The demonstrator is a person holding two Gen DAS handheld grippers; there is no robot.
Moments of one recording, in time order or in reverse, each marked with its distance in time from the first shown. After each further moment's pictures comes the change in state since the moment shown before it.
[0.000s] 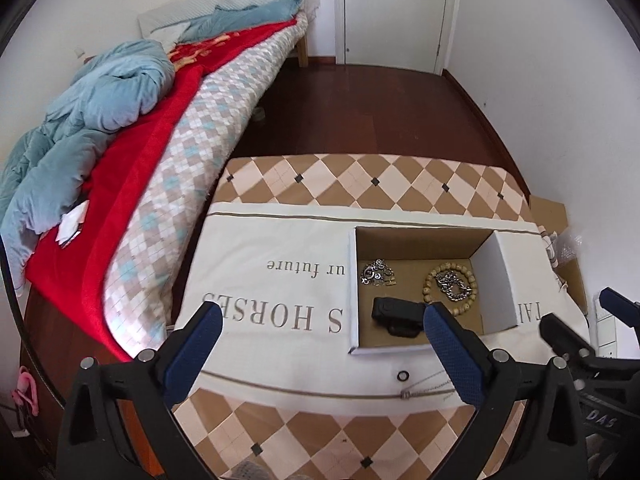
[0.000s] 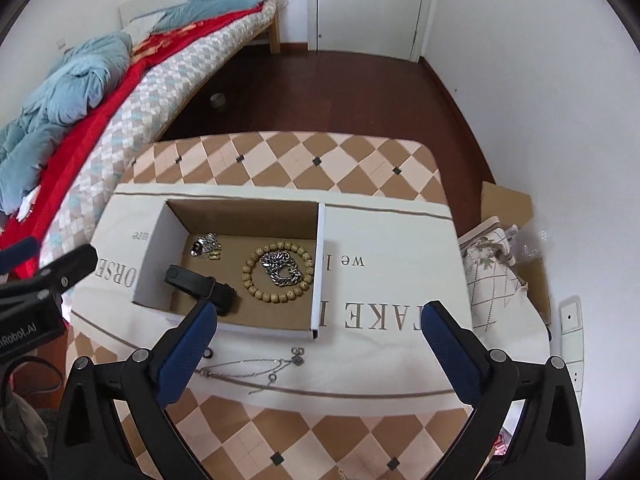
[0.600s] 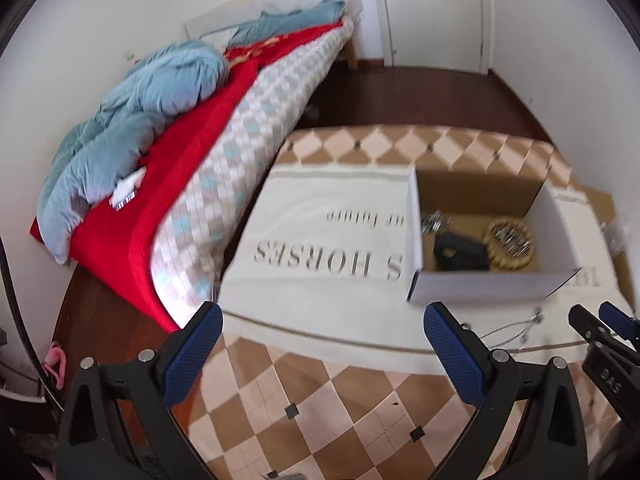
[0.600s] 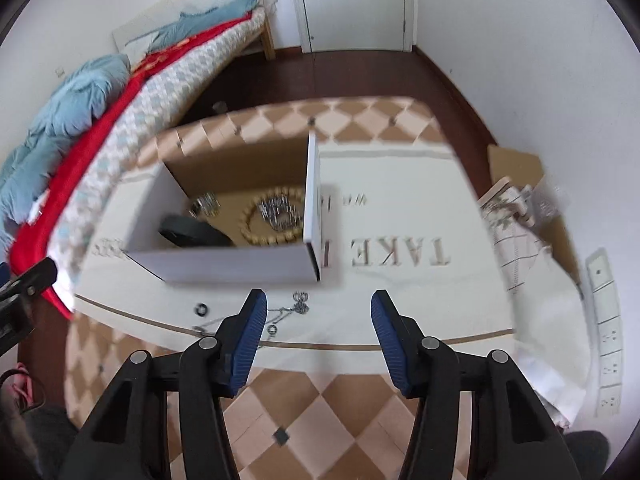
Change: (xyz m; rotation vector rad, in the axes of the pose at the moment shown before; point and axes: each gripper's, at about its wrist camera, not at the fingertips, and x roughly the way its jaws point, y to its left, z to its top) left arm 0.016 0.004 -0.075 -0.031 -0.011 0.221; right arm 0.058 -0.013 -0.078 0.090 0.021 0.072
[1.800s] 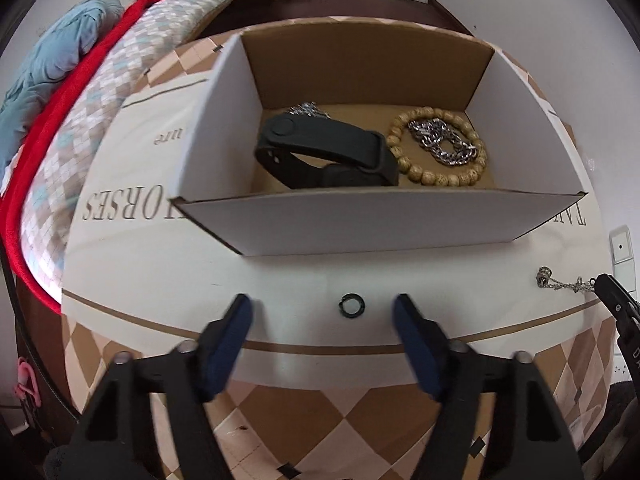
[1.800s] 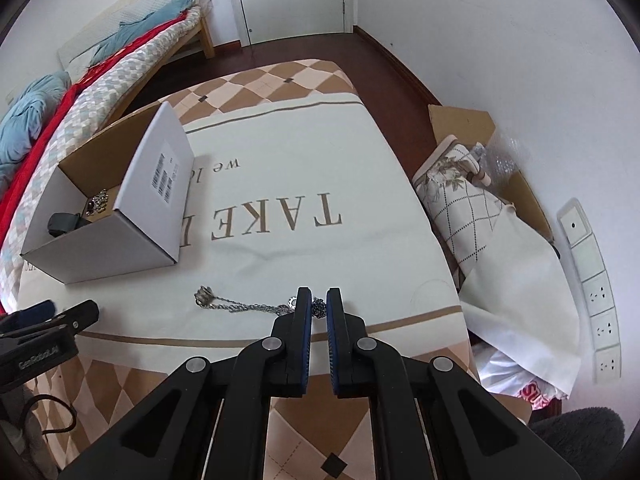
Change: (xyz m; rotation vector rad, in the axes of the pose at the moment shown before) left arm 0.085 -0.105 -0.020 0.122 0.244 -0.246; right arm 0.029 -0.091 -0.021 0.139 0.012 -0.132
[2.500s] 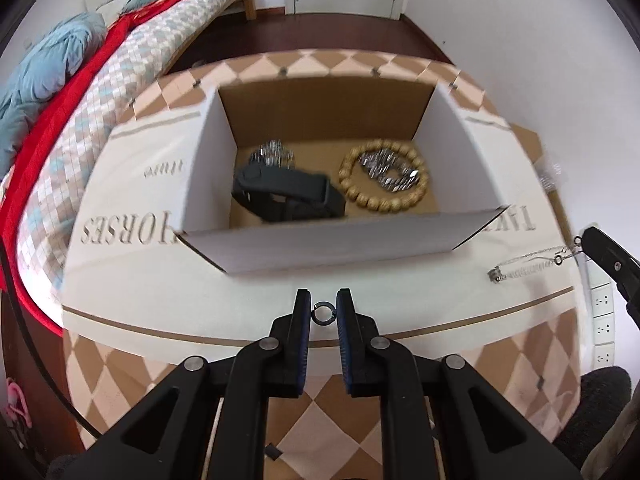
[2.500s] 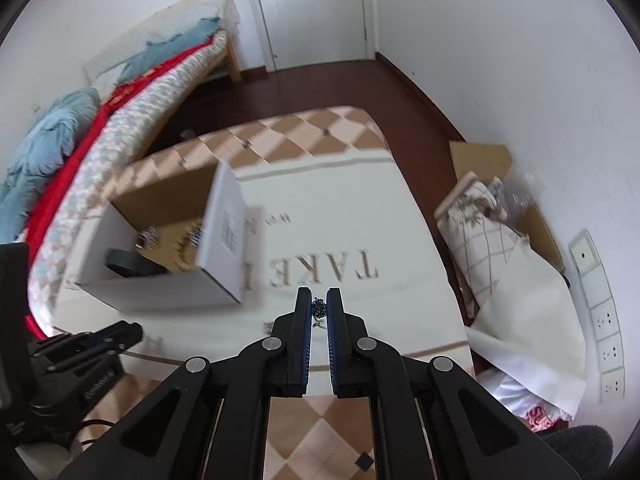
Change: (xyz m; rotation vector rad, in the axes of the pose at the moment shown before) left arm -0.046 -0.007 0.002 0.040 -0.081 -0.089; right arm -0.061 0.025 0.027 -0.033 -0.113 0.104
